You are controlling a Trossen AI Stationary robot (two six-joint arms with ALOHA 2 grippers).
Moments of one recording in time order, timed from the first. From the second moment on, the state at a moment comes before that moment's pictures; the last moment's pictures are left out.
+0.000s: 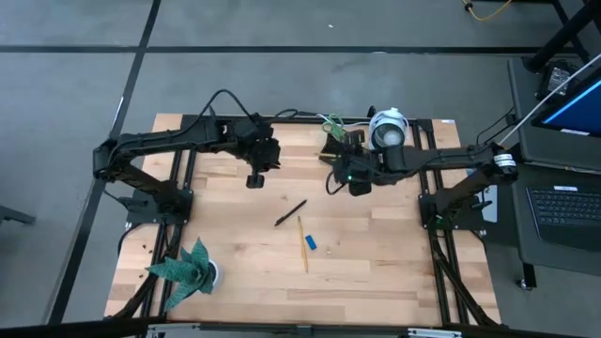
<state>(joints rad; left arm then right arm) 0.31 1.38 1.20 -0.70 0.15 0.38 0.00 1.51 1.35 -0.96 0.65 -0.45</state>
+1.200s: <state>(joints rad) 0.36 1.14 0.89 -0.28 0.21 0.38 -0.35 1.56 1.35 -1.09 0.50 -0.59</state>
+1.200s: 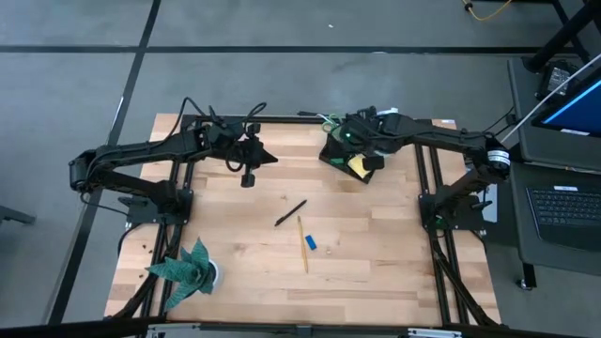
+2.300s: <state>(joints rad) 0.36 1.14 0.89 -0.28 0.21 0.37 -0.38 1.69 1.35 -0.94 0.52 -0.74</state>
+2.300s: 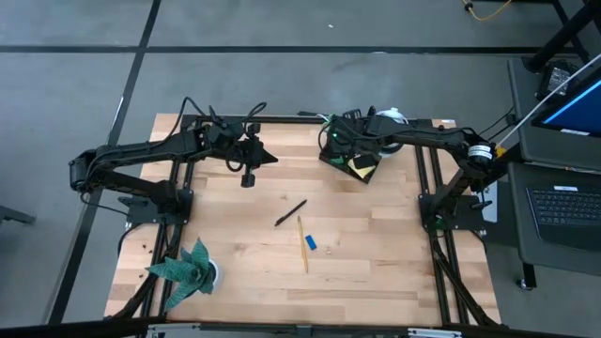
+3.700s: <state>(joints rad) 0.35 1.18 0.89 -0.42 0.06 0.25 0.18 1.43 1.33 -0.93 0.61 0.25</state>
